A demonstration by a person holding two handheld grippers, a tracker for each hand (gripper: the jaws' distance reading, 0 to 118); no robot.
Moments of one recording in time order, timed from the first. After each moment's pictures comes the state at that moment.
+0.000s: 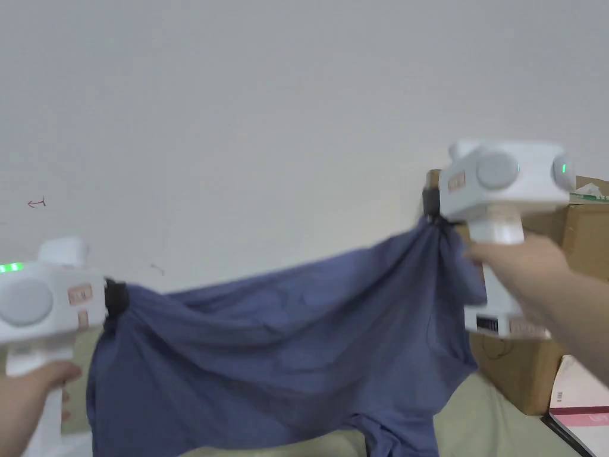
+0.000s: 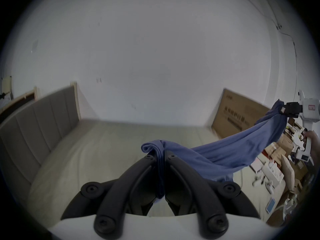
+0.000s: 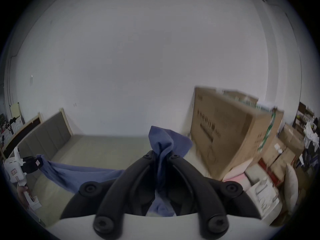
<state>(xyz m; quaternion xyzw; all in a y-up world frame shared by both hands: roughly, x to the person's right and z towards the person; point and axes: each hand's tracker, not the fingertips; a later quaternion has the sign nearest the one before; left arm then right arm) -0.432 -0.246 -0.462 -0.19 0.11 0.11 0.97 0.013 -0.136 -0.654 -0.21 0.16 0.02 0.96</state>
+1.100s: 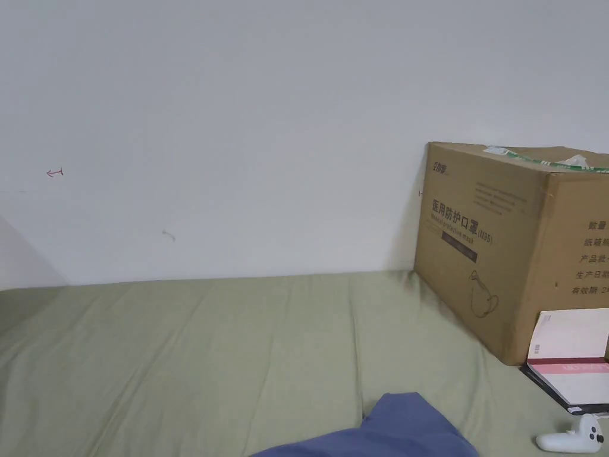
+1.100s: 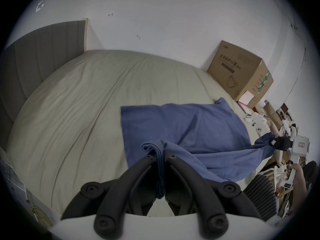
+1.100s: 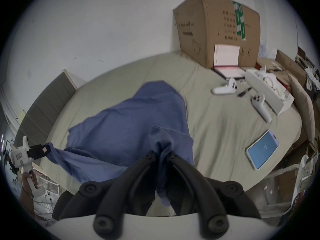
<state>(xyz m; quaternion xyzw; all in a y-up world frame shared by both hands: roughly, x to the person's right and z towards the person) -0.351 -0.441 -0.217 -0.35 0.08 0.18 0.92 0.169 -0.420 -0.388 -0.42 0.16 -0.04 0.89</state>
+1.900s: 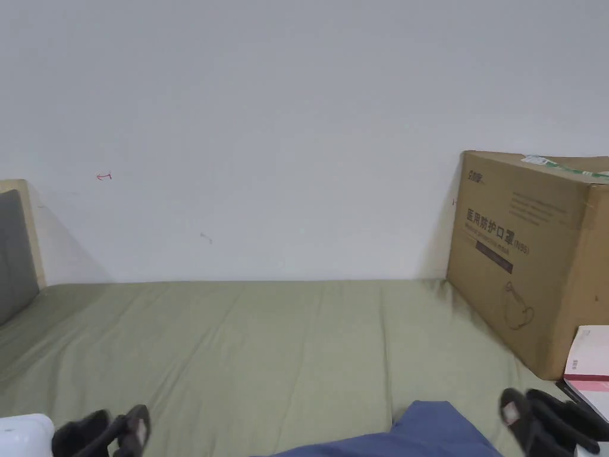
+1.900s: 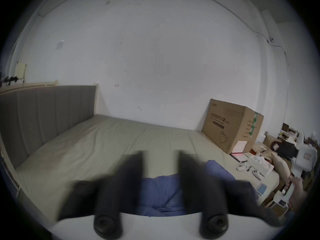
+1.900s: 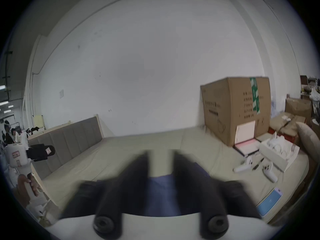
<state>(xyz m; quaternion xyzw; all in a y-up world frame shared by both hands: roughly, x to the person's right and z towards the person) -0.307 -0.310 -0.156 -0.05 0.12 0.10 0.99 0.107 -0.303 -0.307 -0.05 0.25 -0.07 0.96</state>
